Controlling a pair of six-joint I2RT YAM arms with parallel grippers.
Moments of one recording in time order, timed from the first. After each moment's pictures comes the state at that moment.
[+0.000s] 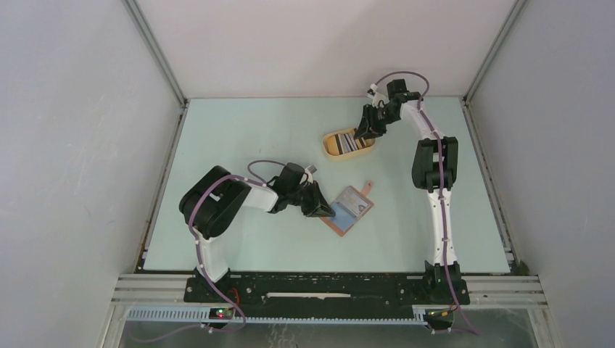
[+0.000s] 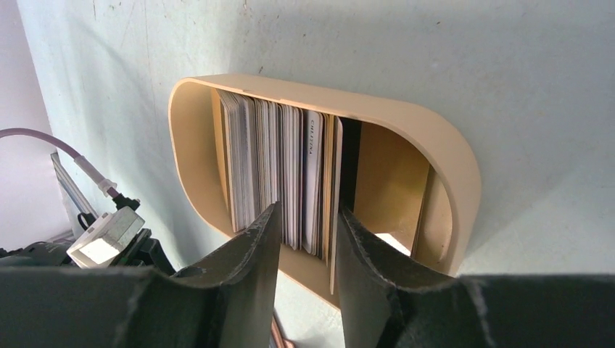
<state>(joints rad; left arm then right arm) -0.64 1.89 0.79 0.33 0.60 -0.99 0.11 2.56 2.33 -0.91 -0.72 0.08</state>
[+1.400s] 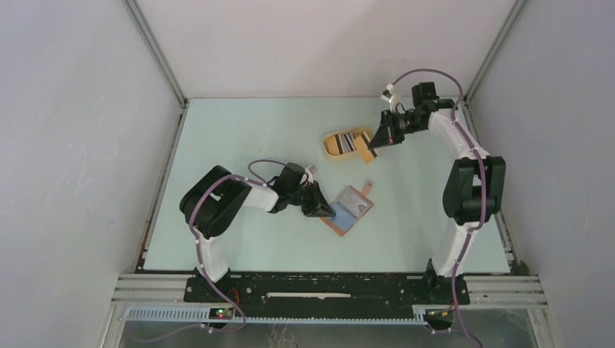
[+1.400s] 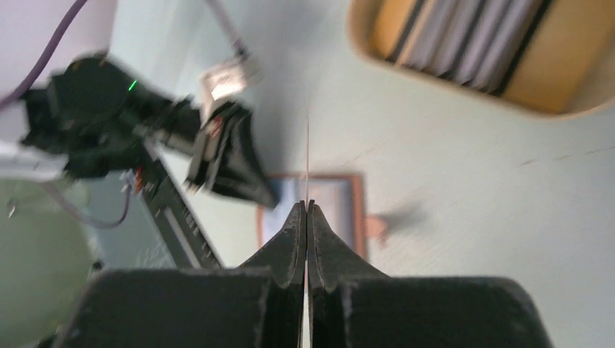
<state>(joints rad) -0.64 1.89 0.79 0.34 0.61 -0.99 0.07 1.99 1.77 -0.87 -0.85 -0.13</state>
